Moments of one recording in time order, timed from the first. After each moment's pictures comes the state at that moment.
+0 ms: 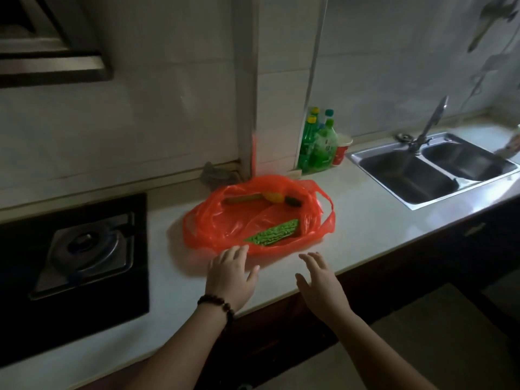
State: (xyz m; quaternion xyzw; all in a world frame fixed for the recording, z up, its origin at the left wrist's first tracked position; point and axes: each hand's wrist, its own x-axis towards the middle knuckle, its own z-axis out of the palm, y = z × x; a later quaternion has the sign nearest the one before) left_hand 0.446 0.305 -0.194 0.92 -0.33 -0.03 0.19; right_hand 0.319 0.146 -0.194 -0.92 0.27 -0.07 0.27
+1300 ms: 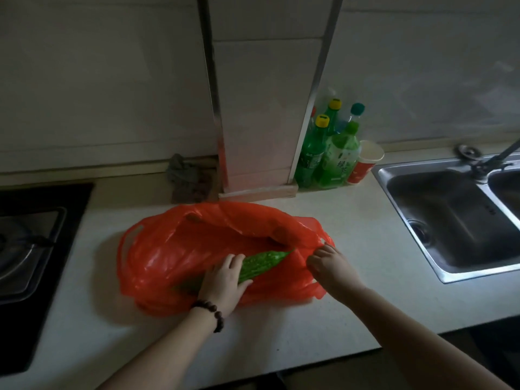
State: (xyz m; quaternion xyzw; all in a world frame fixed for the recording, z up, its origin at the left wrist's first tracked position) left_hand 0.546 0.094 -0.274 0.95 -0.26 -0.10 0.17; right_hand 0.475 -0.158 -0.252 -0.99 -0.06 -0.03 0.13
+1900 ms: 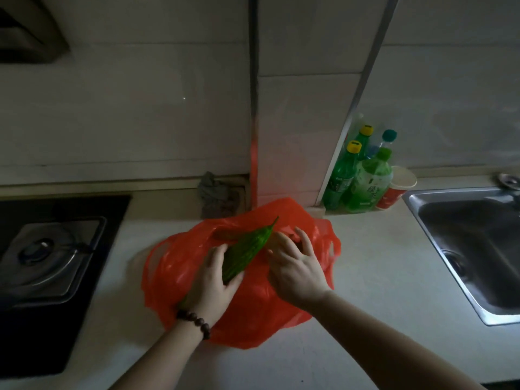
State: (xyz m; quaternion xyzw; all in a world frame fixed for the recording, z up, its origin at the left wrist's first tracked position) left_hand 0.573 0.150 -0.222 0.91 -0.17 0.05 0.37; right_hand 0.546 -0.051 -0.212 -0.96 -0.19 -0.18 -0.04
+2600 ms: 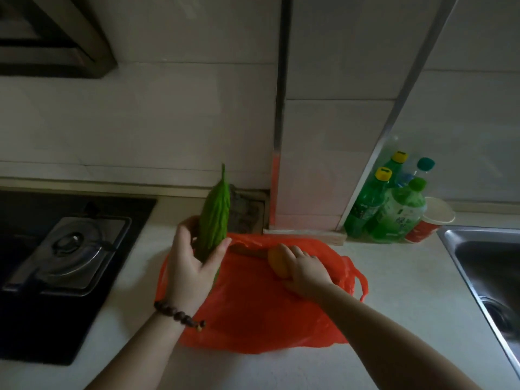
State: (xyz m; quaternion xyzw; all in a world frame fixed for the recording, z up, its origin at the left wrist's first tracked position) left_hand 0.593 0.156 -0.134 0.84 -0.09 0.22 0.49; right_hand 0.621 -0.078 -0.240 -0.98 -0.09 0.13 0.10
